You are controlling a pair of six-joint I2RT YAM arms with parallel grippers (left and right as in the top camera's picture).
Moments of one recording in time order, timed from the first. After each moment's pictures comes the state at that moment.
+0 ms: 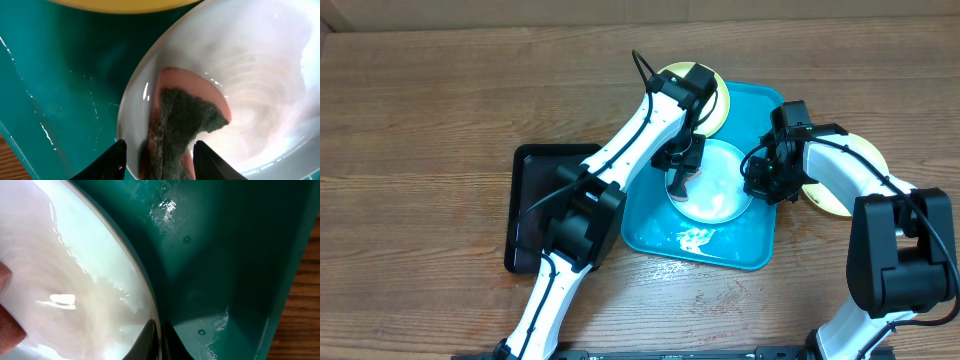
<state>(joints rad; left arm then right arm) -0.60 2.42 2.15 -1.30 0.12 -0.38 0.11 1.88 1.15 -0.79 -0.23 0.33</state>
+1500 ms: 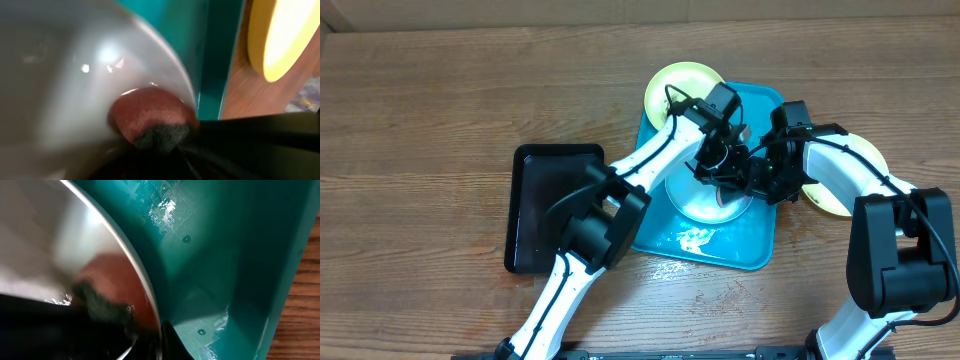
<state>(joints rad) -0.67 2.48 2.04 -0.90 0.66 -0.47 0.11 1.88 1.15 -0.79 -0.23 0.33</state>
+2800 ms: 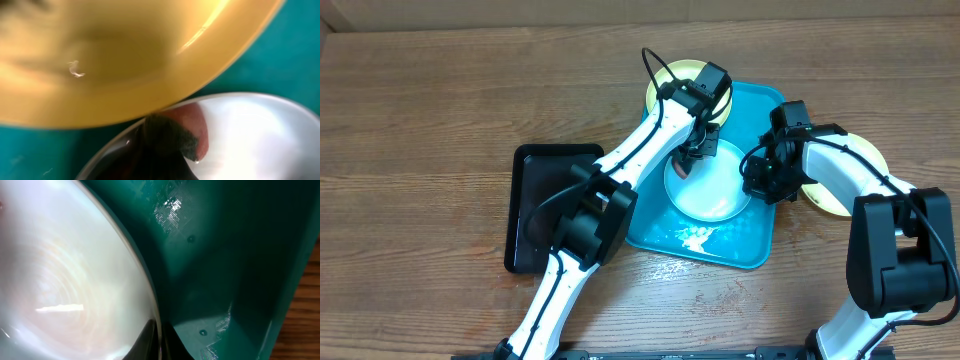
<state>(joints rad) -0.63 2.47 2.14 -1.01 0.10 -0.46 0.11 1.88 1.15 -0.79 -0.24 0.34</state>
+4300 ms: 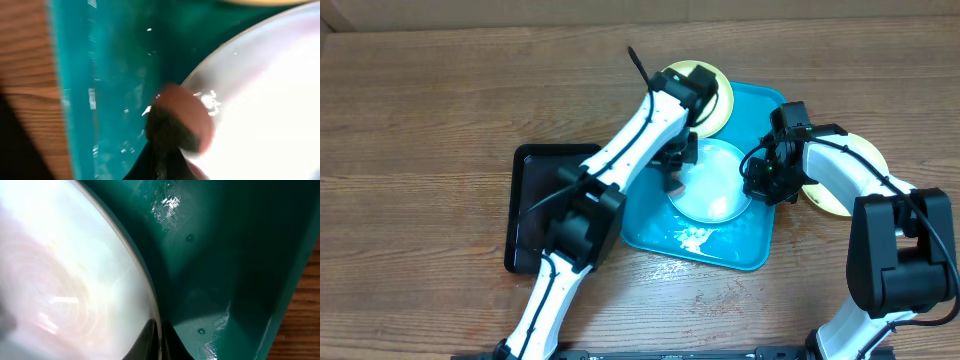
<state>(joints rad) -0.59 2.41 2.18 -1.39 -0.01 -0.56 0.11 1.88 1.15 -0.80 -0.24 0.34</state>
